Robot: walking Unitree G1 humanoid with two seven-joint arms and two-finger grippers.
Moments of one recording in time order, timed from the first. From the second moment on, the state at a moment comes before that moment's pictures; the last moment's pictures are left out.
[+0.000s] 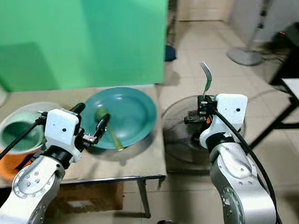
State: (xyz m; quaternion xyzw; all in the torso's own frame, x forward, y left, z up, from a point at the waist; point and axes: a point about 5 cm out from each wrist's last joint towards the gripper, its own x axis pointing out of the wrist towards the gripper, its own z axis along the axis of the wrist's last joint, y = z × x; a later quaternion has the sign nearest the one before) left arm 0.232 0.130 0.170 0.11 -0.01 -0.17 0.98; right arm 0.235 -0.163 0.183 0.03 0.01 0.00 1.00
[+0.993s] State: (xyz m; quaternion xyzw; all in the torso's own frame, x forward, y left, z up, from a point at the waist) left arm 0.241 0.135 0.179 0.09 -0.03 -0.15 0.98; right arm 0.239 -0.161 0.180 0.03 0.02 -0.01 1.00
